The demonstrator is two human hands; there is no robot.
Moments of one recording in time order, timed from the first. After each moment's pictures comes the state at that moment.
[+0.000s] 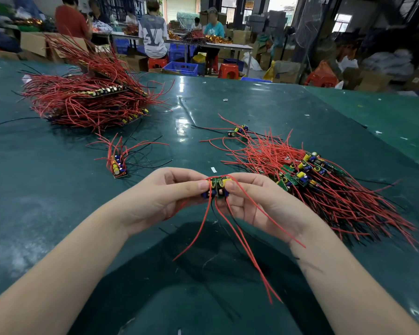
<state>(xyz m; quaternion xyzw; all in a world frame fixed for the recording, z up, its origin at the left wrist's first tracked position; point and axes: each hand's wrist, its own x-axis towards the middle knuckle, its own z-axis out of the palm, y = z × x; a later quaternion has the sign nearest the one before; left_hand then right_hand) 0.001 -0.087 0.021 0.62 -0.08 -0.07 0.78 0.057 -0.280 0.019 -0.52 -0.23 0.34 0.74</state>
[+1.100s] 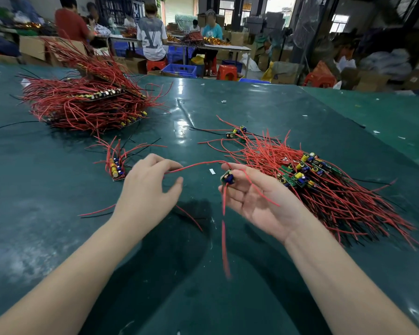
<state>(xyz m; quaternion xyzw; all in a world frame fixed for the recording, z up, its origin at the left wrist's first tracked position) 0.012 -0.075 0.001 0.92 0.03 0.30 0.25 0.061 -0.275 0.020 -0.46 -0.10 0.30 0.83</state>
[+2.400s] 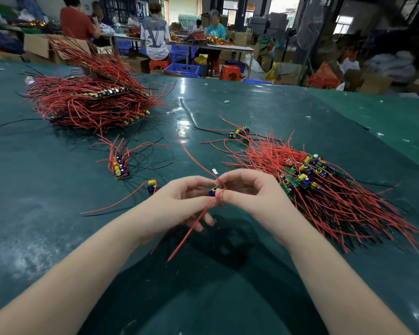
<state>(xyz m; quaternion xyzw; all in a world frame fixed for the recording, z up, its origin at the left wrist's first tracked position) -0.003 -0.105 0.015 0.74 -0.03 -0.06 0.67 0.048 -0.271 0.019 -0.71 -0.28 0.08 0.64</state>
